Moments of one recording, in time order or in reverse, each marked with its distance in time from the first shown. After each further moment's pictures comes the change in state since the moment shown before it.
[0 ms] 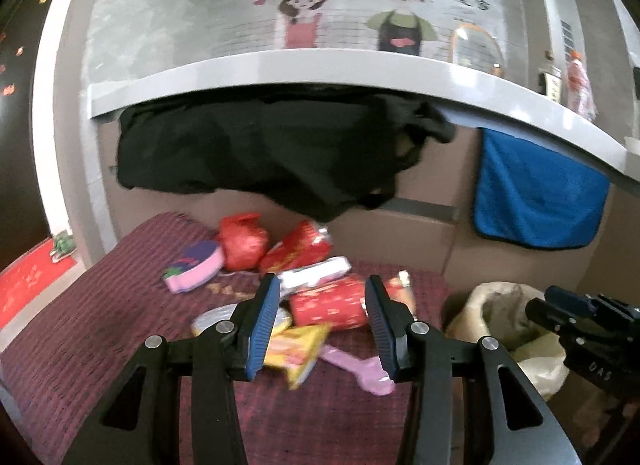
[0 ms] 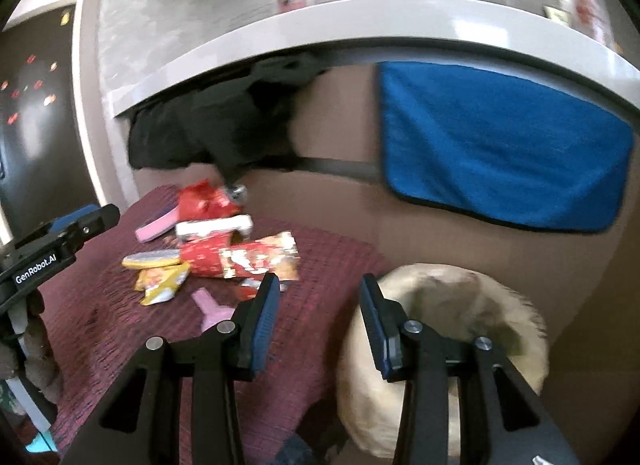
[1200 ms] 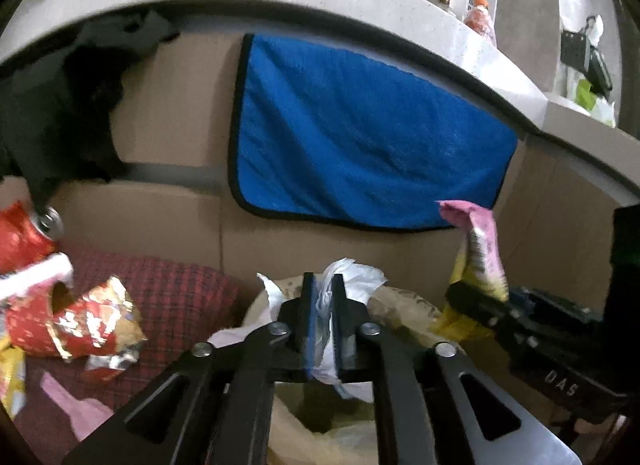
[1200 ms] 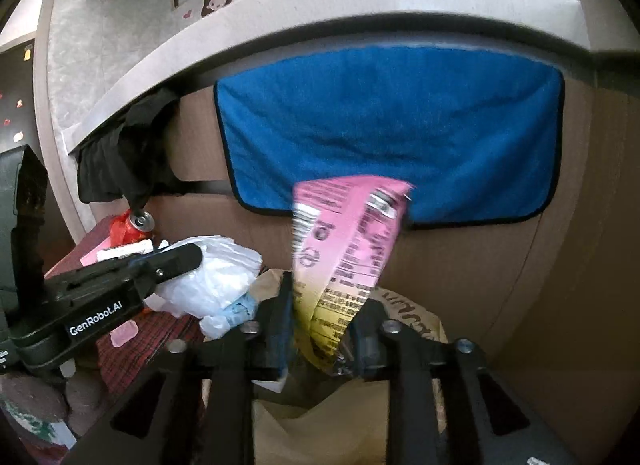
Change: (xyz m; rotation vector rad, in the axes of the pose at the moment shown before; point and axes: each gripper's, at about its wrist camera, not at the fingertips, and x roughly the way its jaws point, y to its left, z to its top) left arm 0.108 -0.224 -0.004 0.054 0.155 -0.485; right arm -0.009 -0.164 -0.012 0.141 -0.034 -0.083
